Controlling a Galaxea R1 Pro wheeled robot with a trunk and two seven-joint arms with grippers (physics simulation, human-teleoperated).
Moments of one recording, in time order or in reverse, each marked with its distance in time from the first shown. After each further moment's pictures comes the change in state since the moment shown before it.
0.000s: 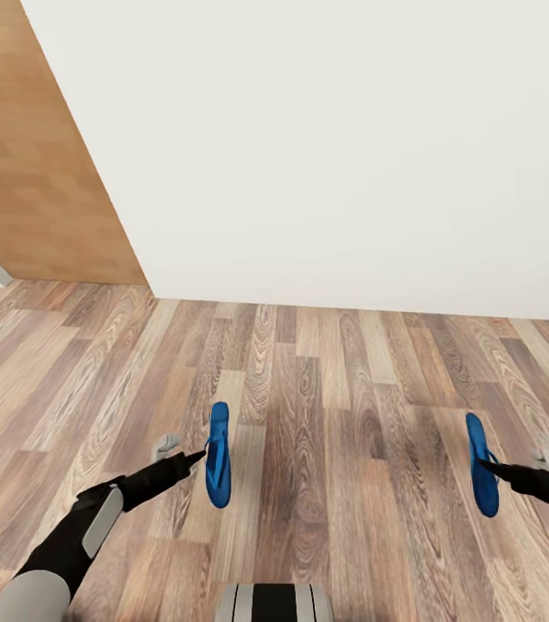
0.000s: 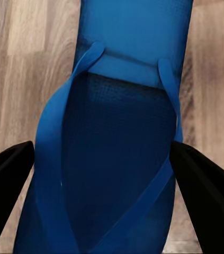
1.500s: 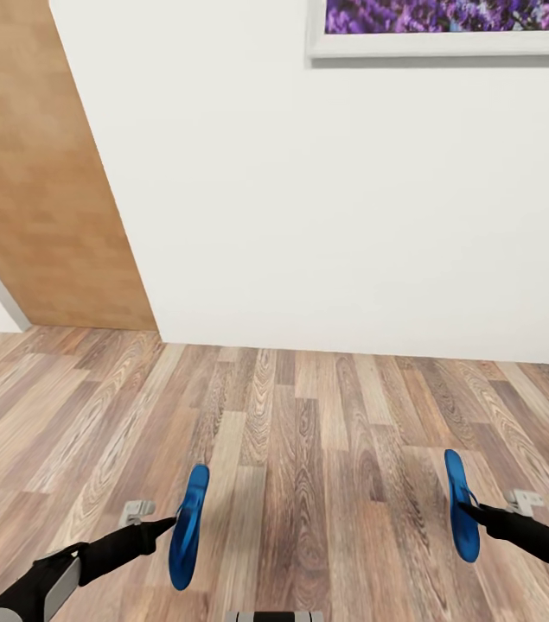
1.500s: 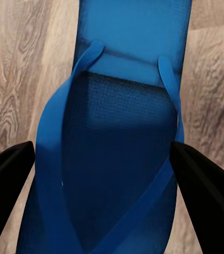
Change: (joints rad) left arm 0.017 0.120 -0.071 0.397 -0.134 -0.330 -0.181; right arm 0.004 0.163 -0.012 0.298 0.066 -0.236 0.031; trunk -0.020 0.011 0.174
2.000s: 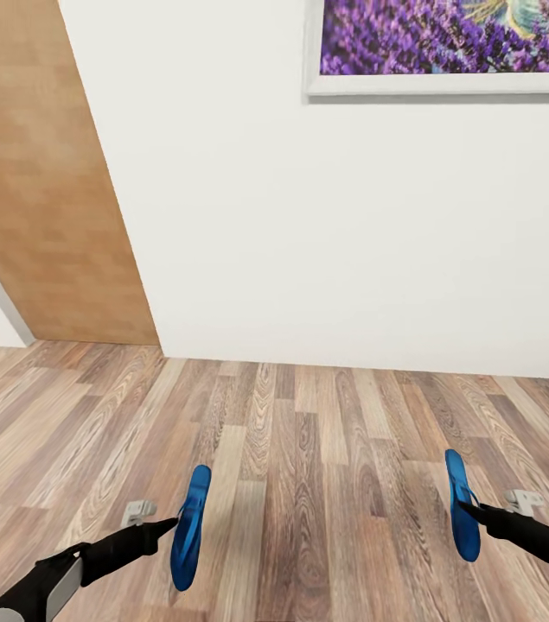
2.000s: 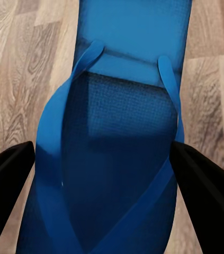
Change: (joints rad) left arm 0.000 -0.006 0.000 0.002 -0.002 0.000 0.001; right arm 0.000 0.000 0.000 0.000 -0.003 -0.002 -0.008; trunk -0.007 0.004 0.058
